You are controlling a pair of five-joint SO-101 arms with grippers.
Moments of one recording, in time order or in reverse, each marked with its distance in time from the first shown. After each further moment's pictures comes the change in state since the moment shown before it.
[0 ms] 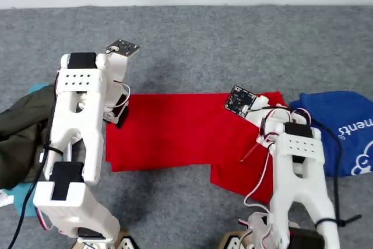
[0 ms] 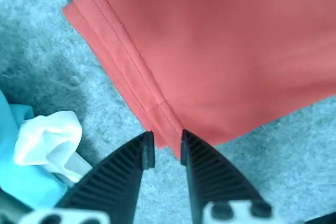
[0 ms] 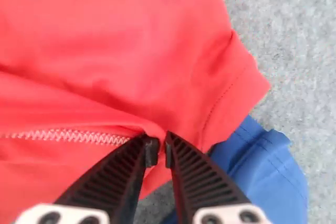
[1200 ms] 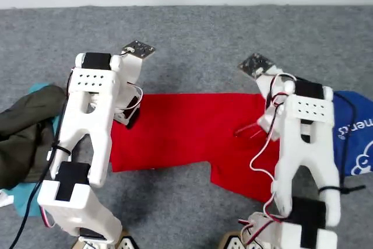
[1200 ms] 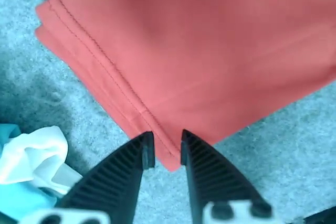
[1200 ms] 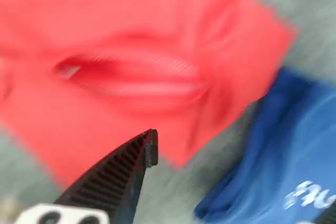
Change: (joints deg) left arm 5.0 -0.2 0.0 0.0 0.2; right arm -0.9 12.3 -29.8 39.0 -18.9
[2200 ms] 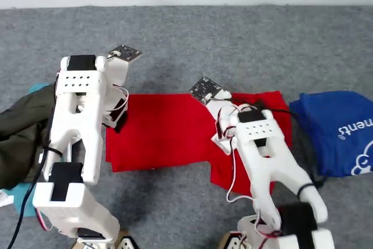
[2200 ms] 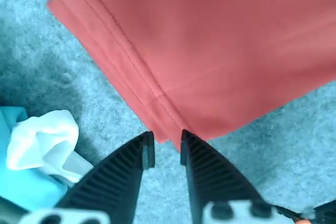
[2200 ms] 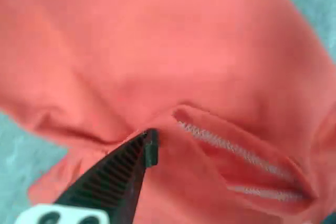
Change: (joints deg) left arm -5.5 -0.2 2.5 0.0 -4.0; right arm -20.0 -0.4 23.9 -34.0 -14.2
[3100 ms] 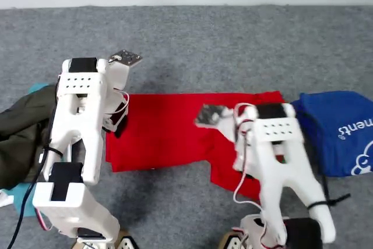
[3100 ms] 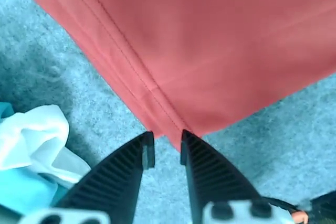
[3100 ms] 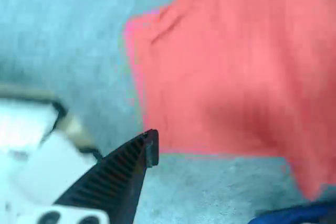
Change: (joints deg) left arm 0.0 0.0 2.5 0.0 0.0; right arm 8.1 -8.6 -5.6 40.3 27.5
